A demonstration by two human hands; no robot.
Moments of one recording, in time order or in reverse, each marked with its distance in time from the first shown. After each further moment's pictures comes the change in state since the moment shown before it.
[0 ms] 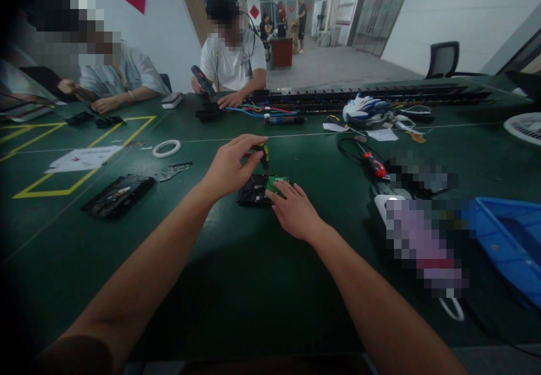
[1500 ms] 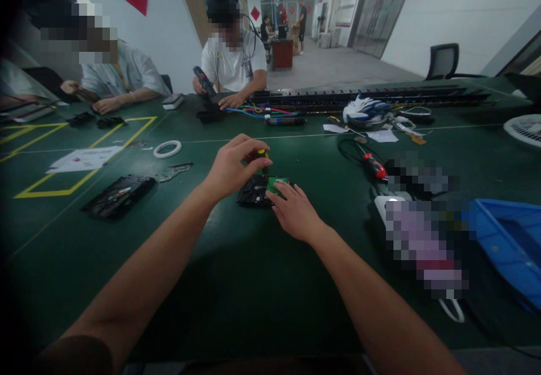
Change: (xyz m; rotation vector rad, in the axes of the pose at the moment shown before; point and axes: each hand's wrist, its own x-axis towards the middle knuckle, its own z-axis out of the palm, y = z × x) left_hand 0.001 0.002 0.001 -0.011 0.013 -0.043; right_hand 0.000 -0.001 -0.002 0.013 -0.001 0.003
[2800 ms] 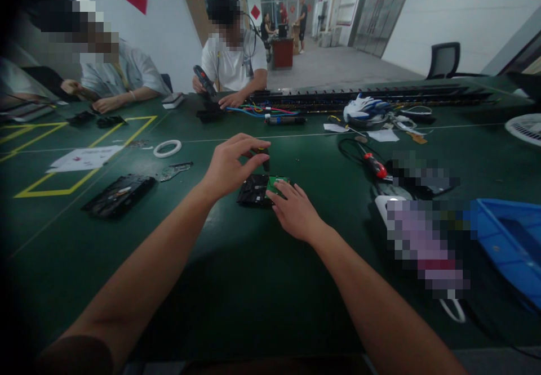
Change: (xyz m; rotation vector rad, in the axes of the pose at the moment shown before) left_hand 0.001 0.003 -0.004 -0.034 0.028 0.012; right_hand -0.001 0.003 0.003 0.005 0.001 0.003
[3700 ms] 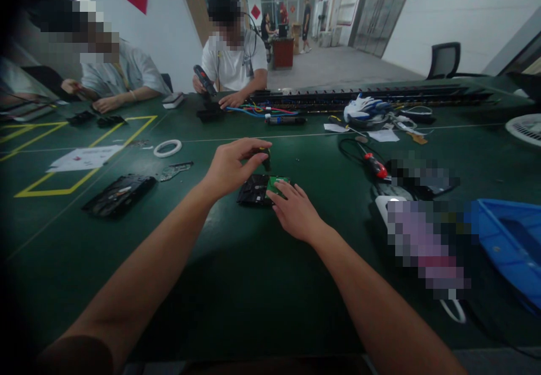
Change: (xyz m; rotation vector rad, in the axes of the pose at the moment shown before) left_hand -0.001 -0.002 0.002 -0.066 -0.029 0.000; right_hand 0.000 -0.001 0.000 -0.011 0.002 0.002
